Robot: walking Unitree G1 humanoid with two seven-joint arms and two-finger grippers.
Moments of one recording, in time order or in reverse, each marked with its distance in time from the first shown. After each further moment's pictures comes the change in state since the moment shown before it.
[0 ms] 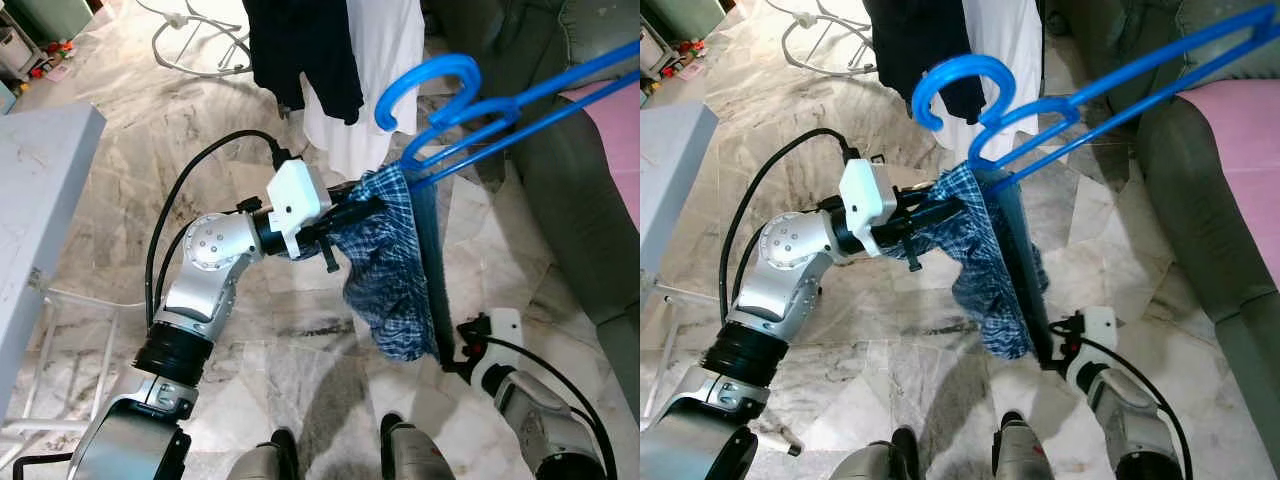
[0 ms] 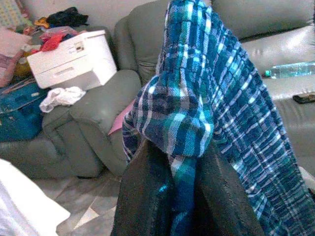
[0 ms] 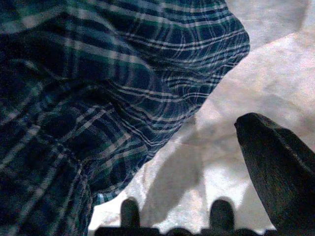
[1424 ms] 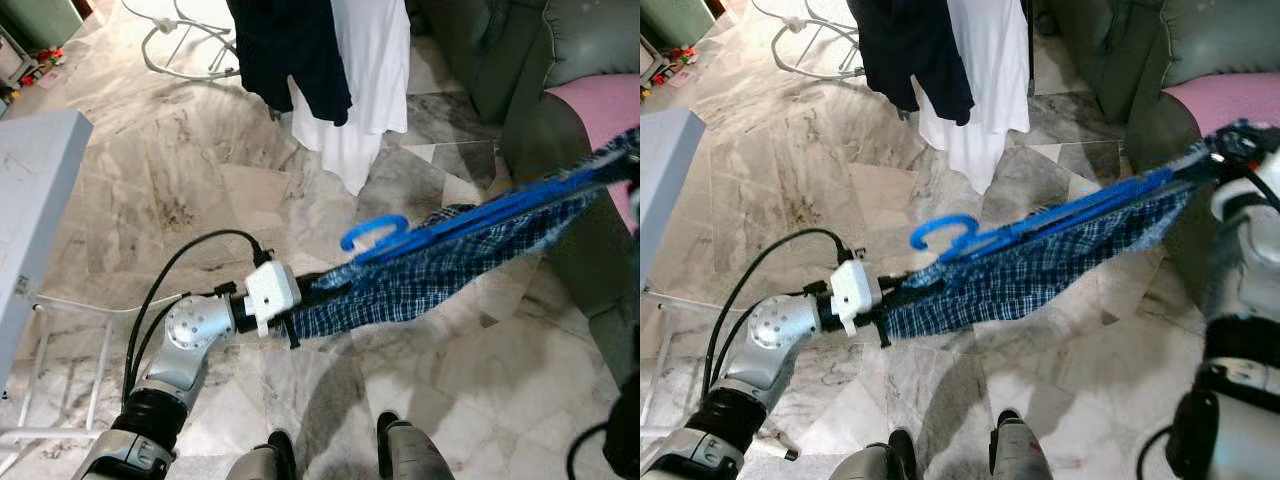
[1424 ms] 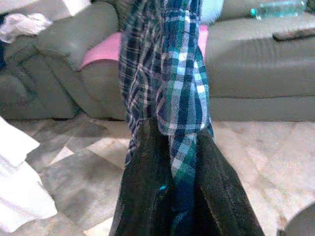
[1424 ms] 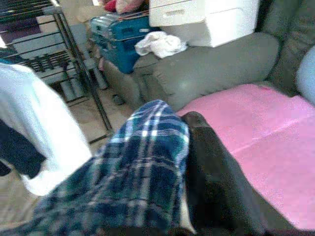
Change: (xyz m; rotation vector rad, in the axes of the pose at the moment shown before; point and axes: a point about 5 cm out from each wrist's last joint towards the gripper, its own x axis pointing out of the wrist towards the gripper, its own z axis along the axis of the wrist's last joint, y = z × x) left arm -0.064 -0.064 -0.074 -0.069 0.236 -0.034; right arm -0.045 -0.045 0.245 -0.066 -0.798 -0.472
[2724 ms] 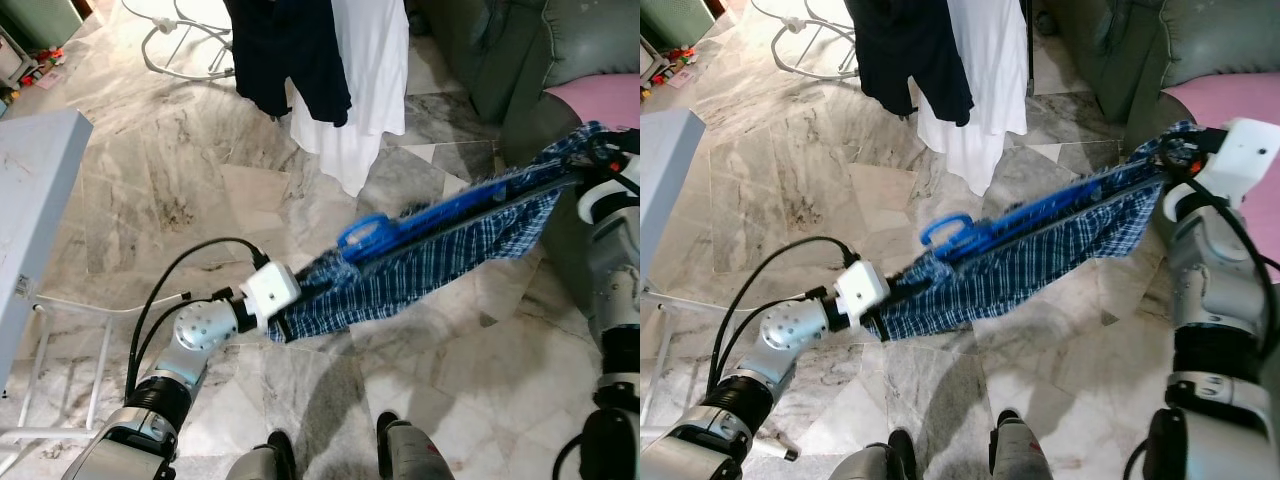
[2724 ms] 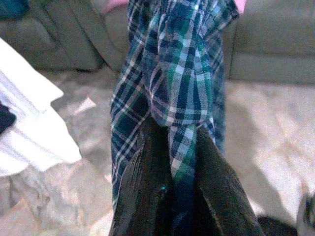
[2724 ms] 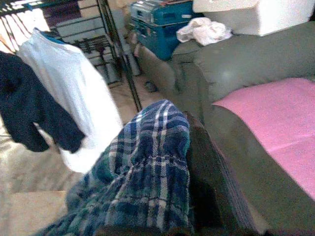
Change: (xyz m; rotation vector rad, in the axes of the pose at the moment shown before) left arm -0.001 0.004 -0.040 -0.005 0.221 0.125; right arm -0.013 0.041 -0.009 0.007 0.048 0.154
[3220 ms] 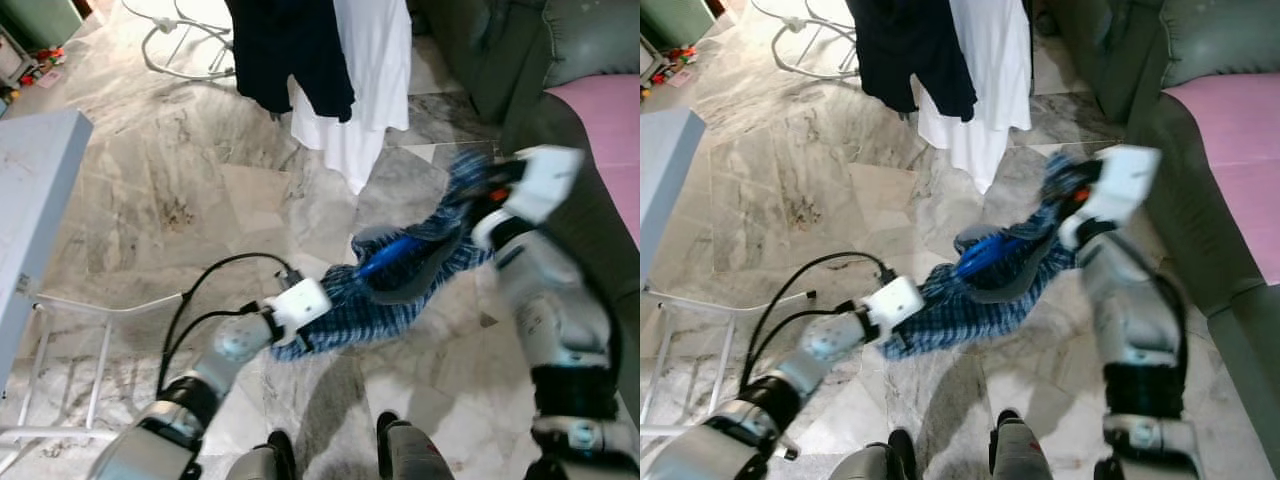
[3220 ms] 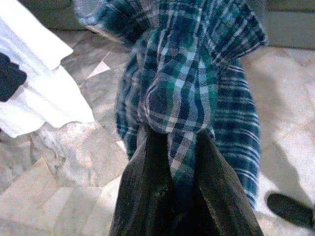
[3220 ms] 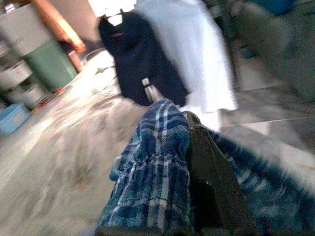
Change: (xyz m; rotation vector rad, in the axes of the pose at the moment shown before) left arm 0.033 -0.020 -0.008 -0.021 0.139 0.121; right arm -0.043 0.099 -0.034 0.107 0.168 0.395
